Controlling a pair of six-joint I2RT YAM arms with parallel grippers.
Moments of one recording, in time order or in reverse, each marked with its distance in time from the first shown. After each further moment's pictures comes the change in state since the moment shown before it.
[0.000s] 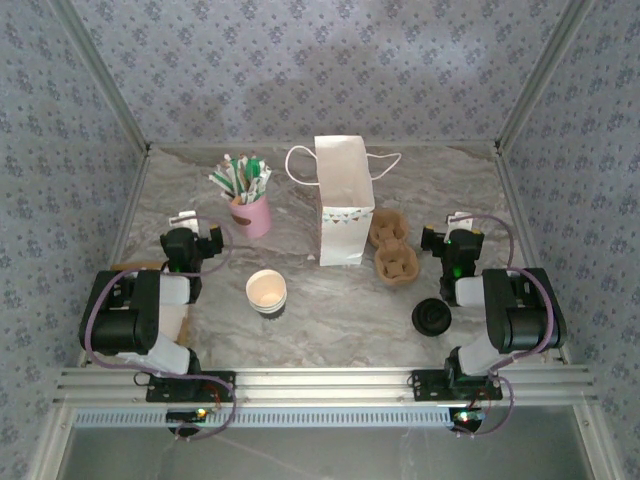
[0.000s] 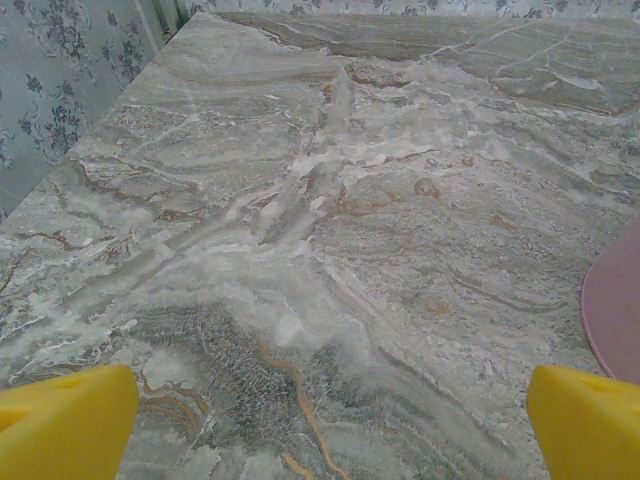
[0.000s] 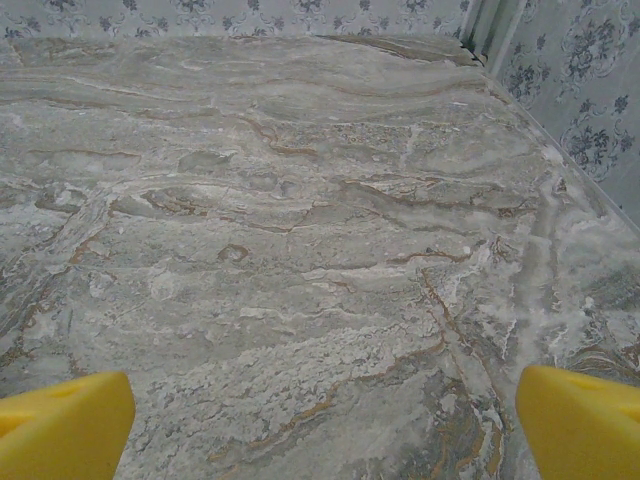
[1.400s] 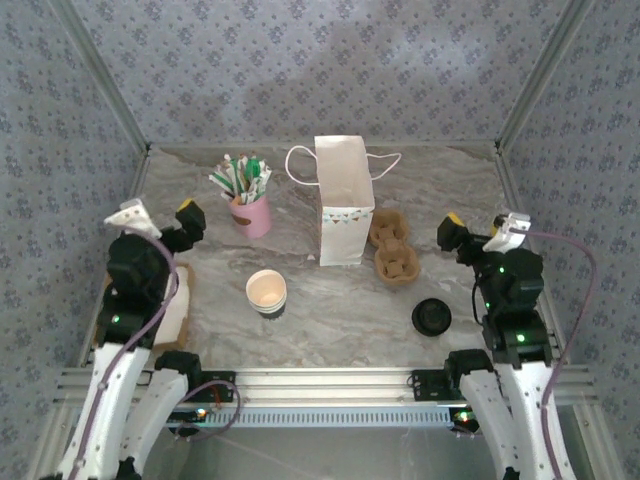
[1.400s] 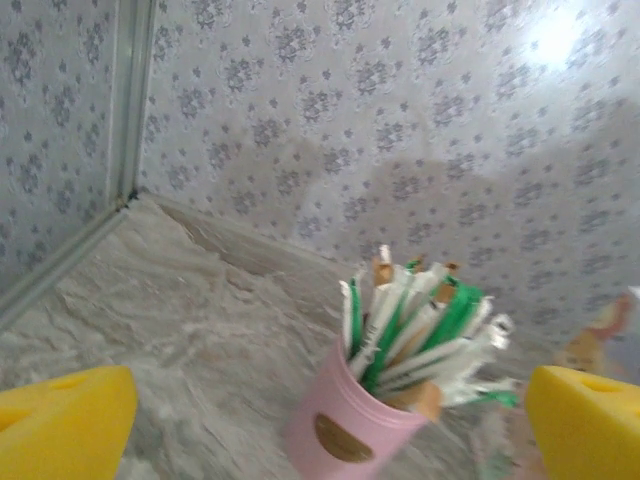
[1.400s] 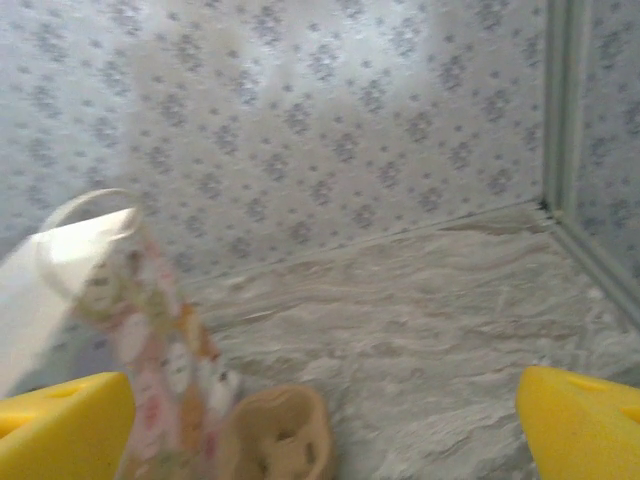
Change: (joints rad) left arm -0.154 -0.983 0.414 -1.119 0.008 -0.388; right arm 0.066 -1.081 0.400 -1.231 -0.208 0.294
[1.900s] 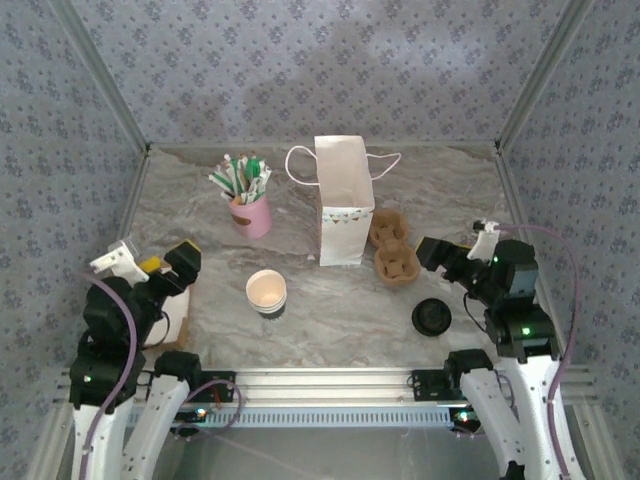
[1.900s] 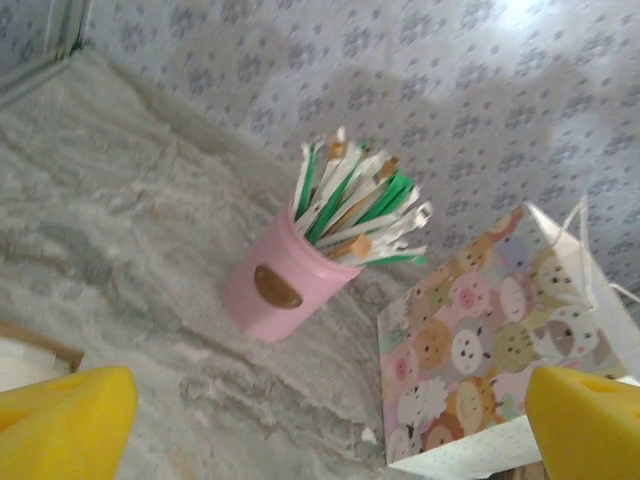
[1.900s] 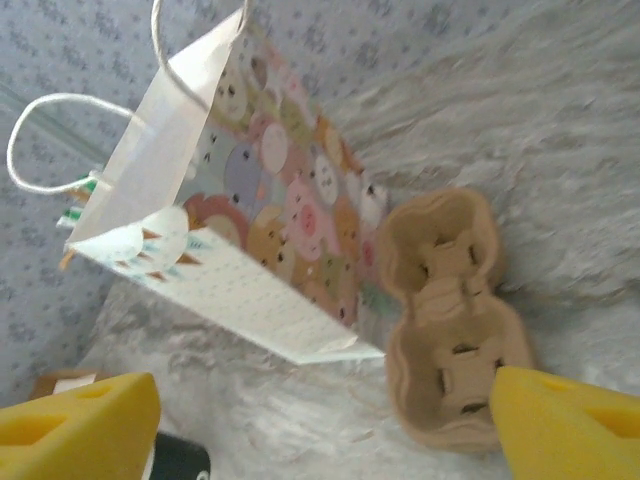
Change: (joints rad) left arm 0.000 -0.217 0.031 -0.391 0.144 -0.224; right arm 0.032 0.097 0.065 -0.259 -0.370 0.212
